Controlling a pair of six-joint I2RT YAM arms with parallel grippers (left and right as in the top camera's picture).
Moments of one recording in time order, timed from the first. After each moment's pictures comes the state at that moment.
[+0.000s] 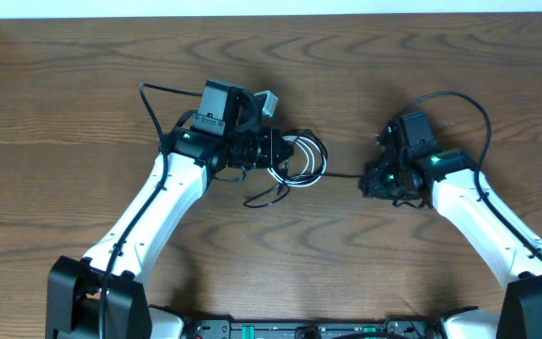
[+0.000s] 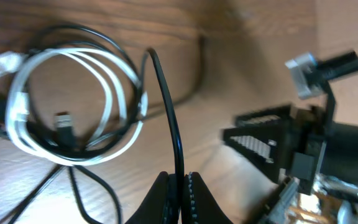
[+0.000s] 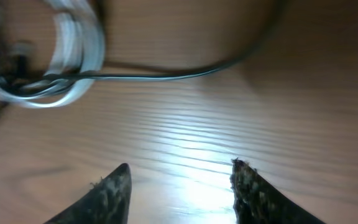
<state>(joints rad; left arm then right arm) -0.34 1.55 1.13 -0.55 0.66 -0.40 0.29 1.51 0.93 -0.65 -0.24 0.33</state>
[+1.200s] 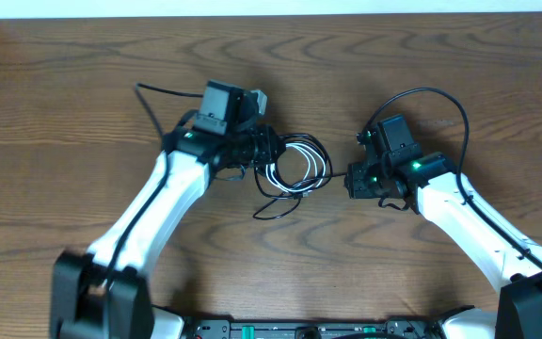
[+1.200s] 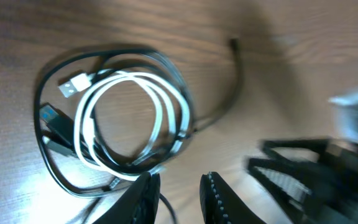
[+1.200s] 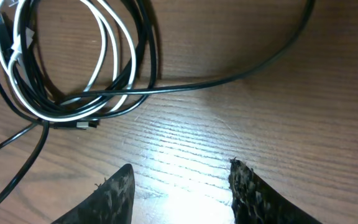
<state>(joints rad) -0.34 1.57 1.13 -0.56 0.46 -0.47 0.39 1.51 0.93 -0.59 -0.14 0.35</state>
